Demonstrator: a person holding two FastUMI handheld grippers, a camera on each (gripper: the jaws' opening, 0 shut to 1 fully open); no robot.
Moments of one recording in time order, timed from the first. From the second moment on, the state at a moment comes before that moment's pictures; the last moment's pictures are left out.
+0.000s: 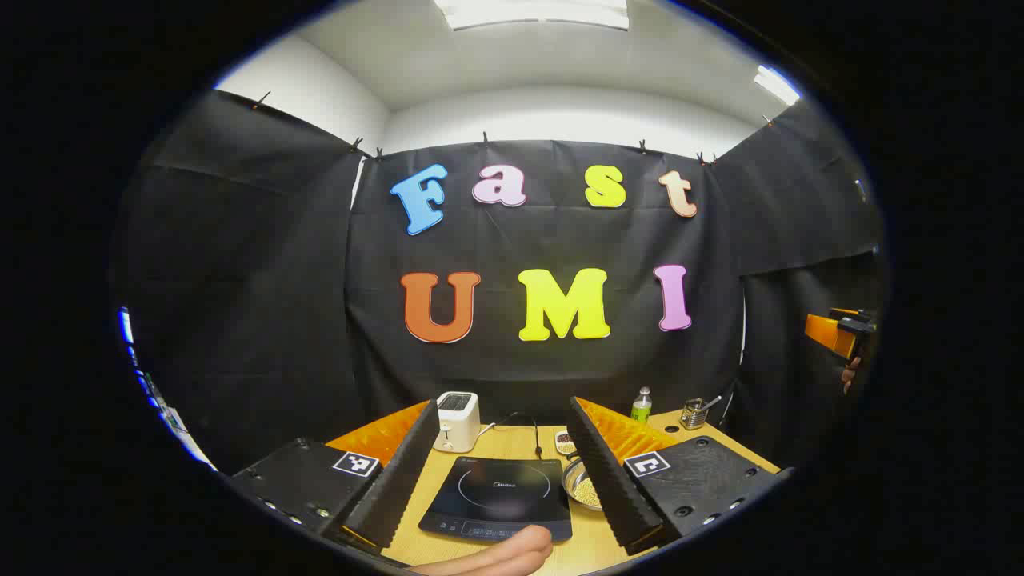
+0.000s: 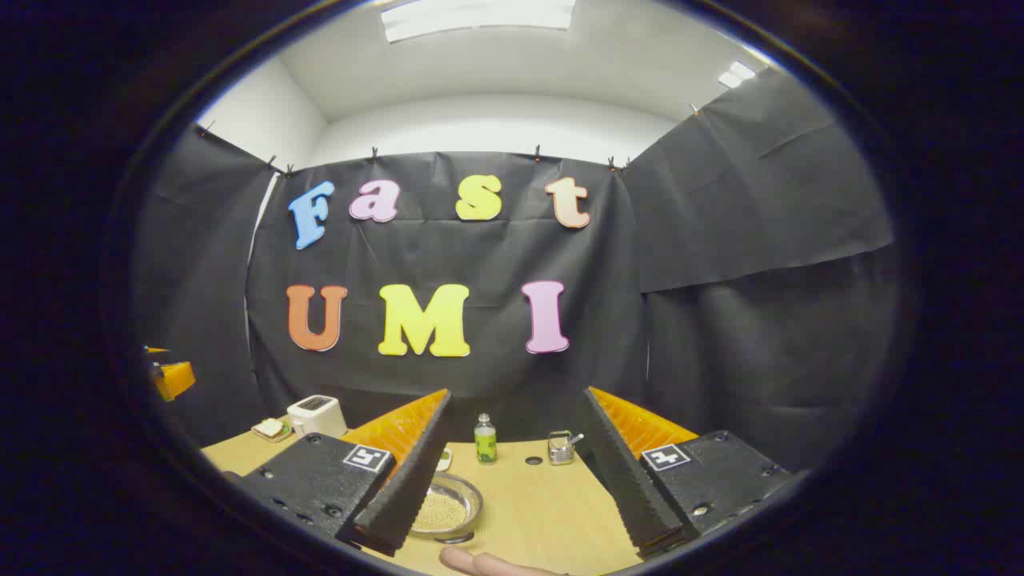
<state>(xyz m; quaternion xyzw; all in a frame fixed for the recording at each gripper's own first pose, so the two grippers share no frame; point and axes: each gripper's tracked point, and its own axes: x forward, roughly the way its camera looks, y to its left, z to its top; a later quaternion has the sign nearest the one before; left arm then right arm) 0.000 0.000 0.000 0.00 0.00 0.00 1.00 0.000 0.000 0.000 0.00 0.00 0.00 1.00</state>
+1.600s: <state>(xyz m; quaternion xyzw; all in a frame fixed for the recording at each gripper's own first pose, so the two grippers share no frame) -0.035 -0.005 -0.010 0.00 -0.02 -0.02 1.00 0.042 0.110 -0.193 -0.01 0.21 0.16 0.96</state>
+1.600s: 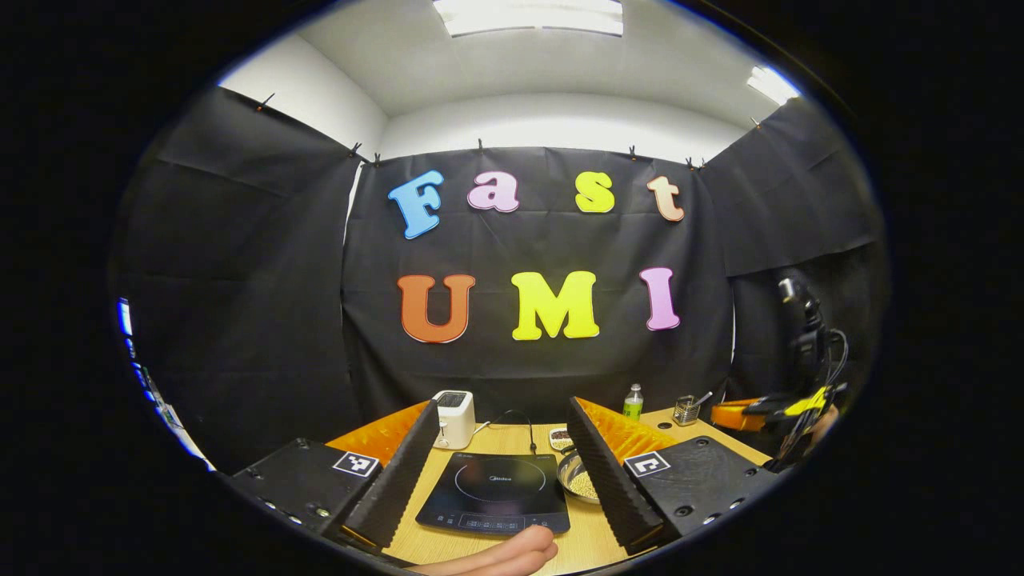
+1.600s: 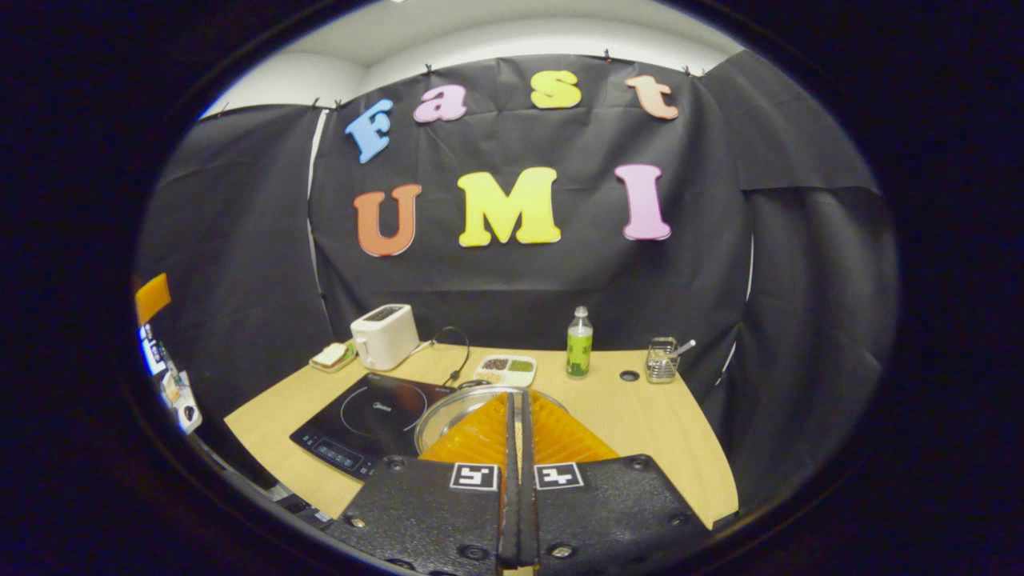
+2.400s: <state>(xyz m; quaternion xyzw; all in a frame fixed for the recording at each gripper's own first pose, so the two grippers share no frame) -0.060 -0.004 0.003 0.00 -0.04 -0.02 1.00 0.007 0.158 -0.382 -0.06 0.40 0.22 0.89</state>
